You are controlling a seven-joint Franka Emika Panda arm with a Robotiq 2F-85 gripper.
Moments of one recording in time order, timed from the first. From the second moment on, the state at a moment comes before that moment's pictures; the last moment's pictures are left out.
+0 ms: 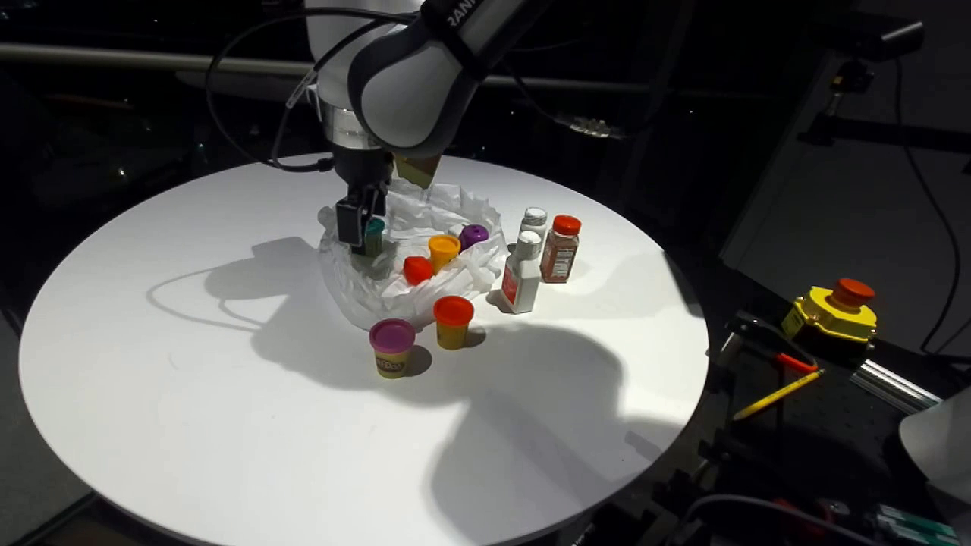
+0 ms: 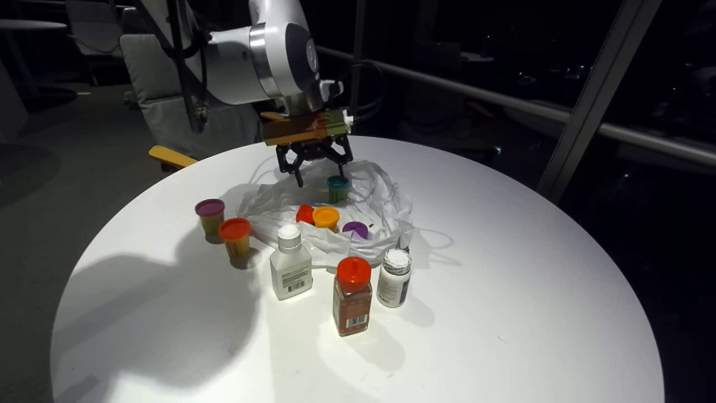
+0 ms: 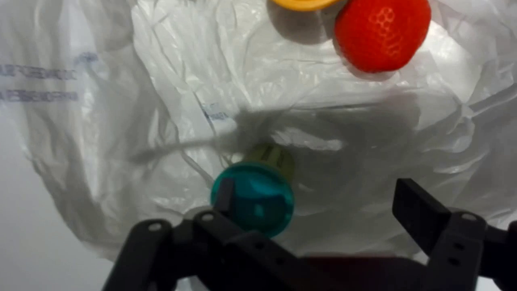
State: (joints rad) arm 0.16 0.87 0.02 -1.53 -0.40 2.52 -0.07
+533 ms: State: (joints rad) arm 0.22 0.89 -0.02 -1.49 -0.40 2.51 -0.03
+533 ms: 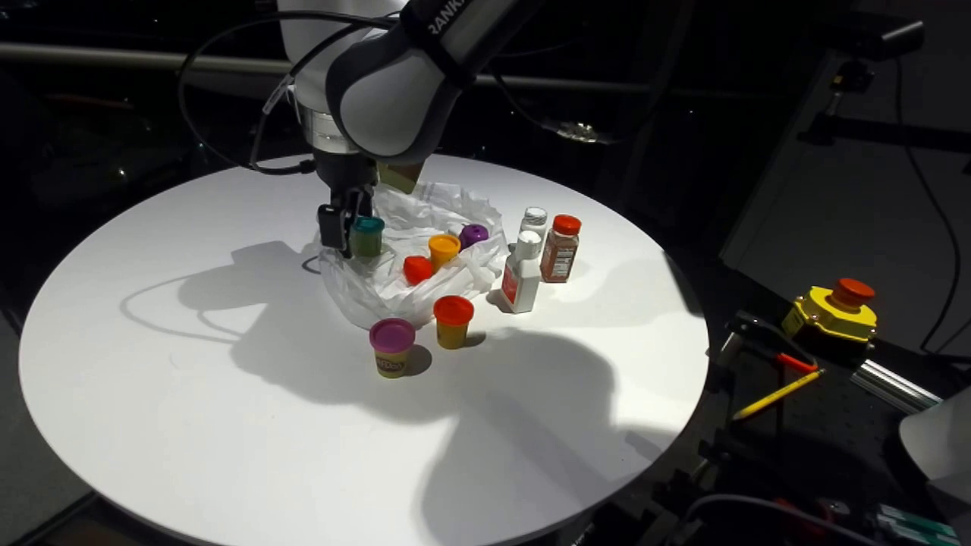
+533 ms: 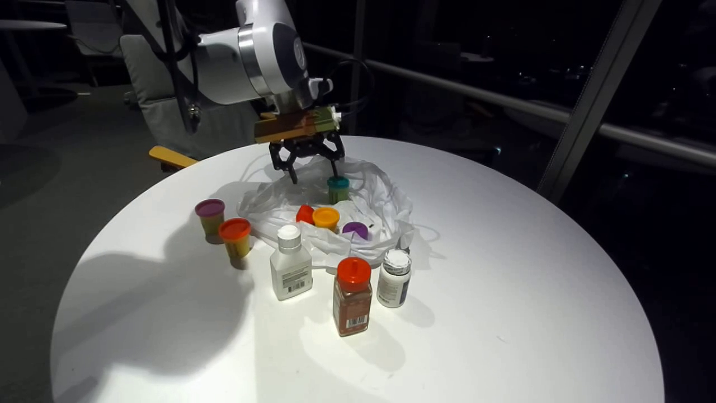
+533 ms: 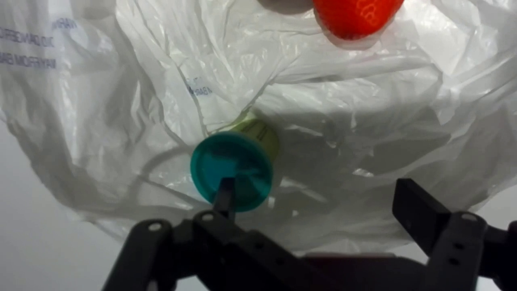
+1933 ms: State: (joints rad) arm 0.14 0.96 -0.02 -1.33 -0.31 2.40 -0.08
